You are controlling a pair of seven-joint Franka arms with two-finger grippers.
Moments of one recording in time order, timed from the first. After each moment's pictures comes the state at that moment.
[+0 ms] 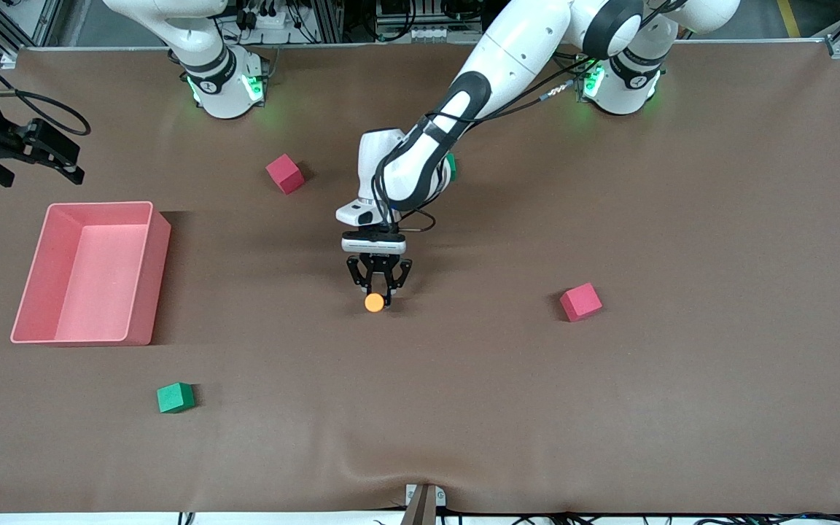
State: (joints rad) left arm -0.99 0.99 0.07 -1.29 1.25 2.54 -1.89; right arm -0.03 -0.05 0.08 -1.53 0.00 1.53 0.02
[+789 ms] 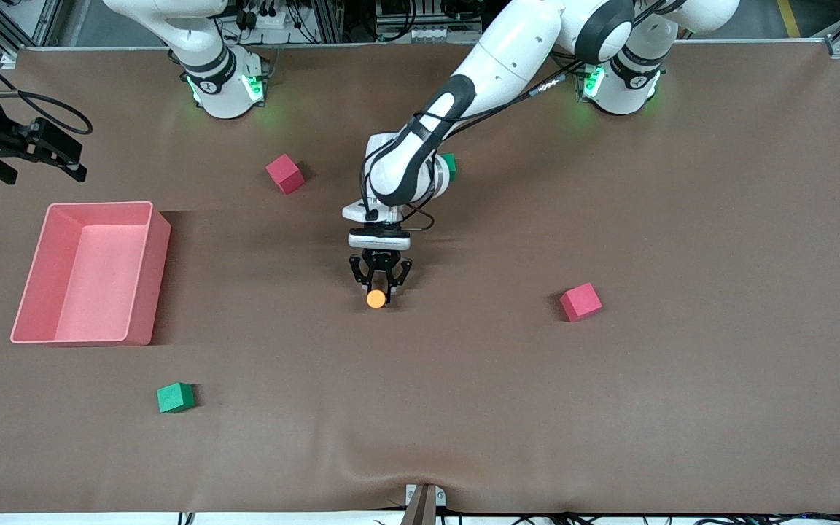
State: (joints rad) left arm -1.01 1.03 0.07 -1.30 1.45 2.53 -2.16; right arm -0.03 -0.05 0.08 -1.53 0.00 1.51 0.02
